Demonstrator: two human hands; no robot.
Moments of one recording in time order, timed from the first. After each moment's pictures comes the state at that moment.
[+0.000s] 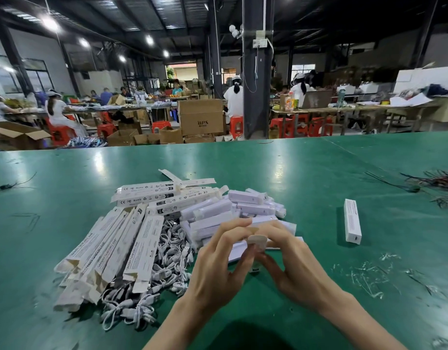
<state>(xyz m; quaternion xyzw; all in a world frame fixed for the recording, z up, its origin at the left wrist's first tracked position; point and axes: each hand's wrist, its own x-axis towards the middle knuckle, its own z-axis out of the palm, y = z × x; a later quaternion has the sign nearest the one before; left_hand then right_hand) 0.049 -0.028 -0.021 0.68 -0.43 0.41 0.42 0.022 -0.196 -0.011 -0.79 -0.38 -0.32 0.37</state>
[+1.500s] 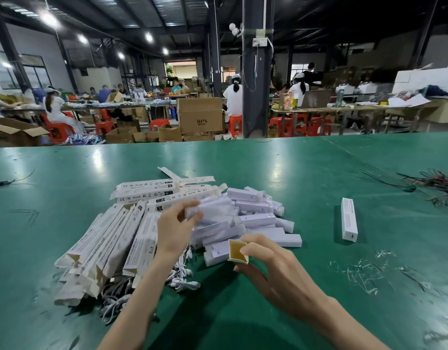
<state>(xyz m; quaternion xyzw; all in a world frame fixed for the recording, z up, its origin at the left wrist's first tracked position) 0.112 0.025 -0.010 0.82 -0.07 0.21 0.53 0.011 -0.177 -0.017 -0.79 -0.39 -0.36 0.29</state>
